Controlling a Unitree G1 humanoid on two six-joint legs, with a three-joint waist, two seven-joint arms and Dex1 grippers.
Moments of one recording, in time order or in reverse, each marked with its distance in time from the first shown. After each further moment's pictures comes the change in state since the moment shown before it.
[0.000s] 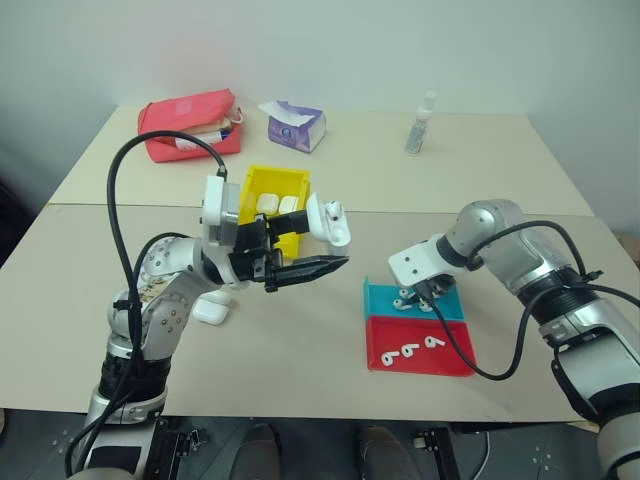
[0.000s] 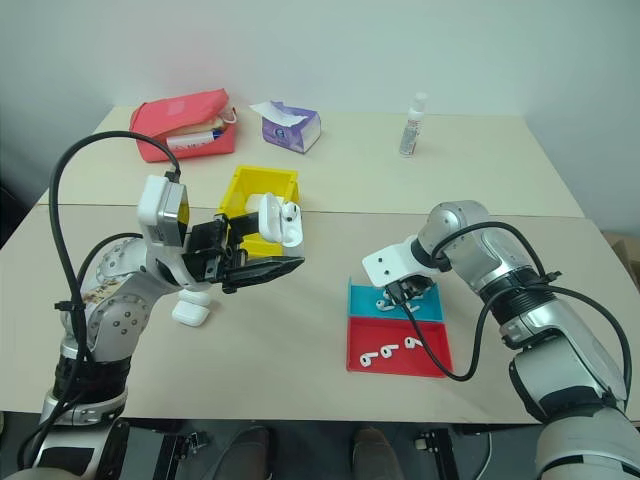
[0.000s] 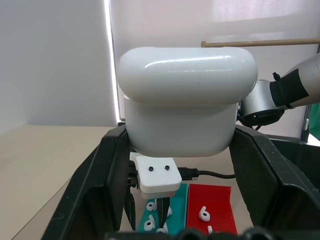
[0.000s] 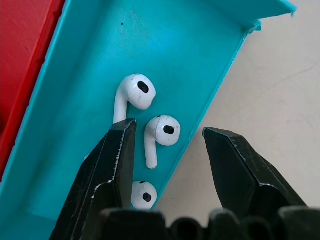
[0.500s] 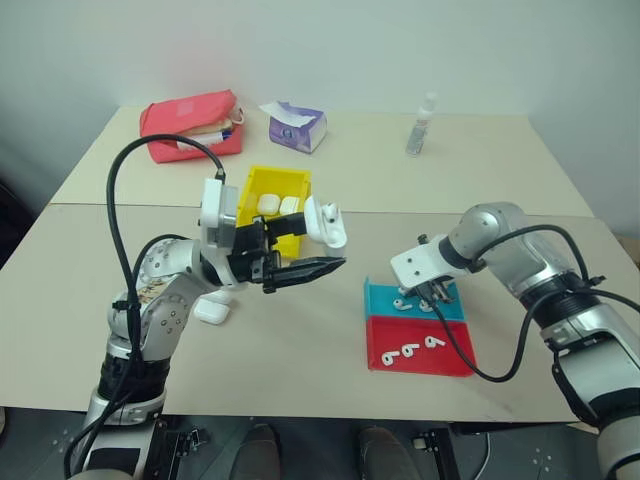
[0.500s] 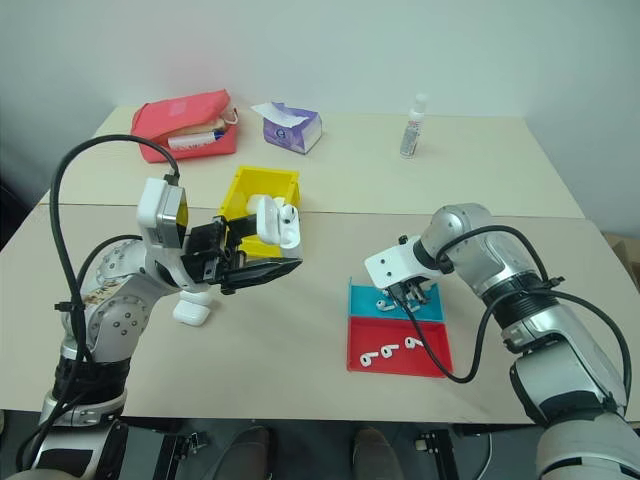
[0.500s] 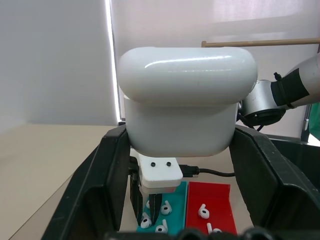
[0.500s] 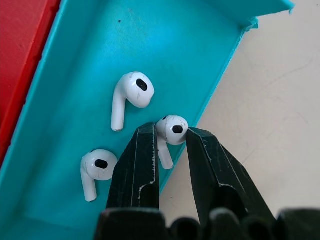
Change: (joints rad) left arm 0.011 0.001 0.000 0.021 0.000 -0.017 -0.022; right arm 0.042 0.000 -0.050 -0.029 -0.012 0.023 -0.011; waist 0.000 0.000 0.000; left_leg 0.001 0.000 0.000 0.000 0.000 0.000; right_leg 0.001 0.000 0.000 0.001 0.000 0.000
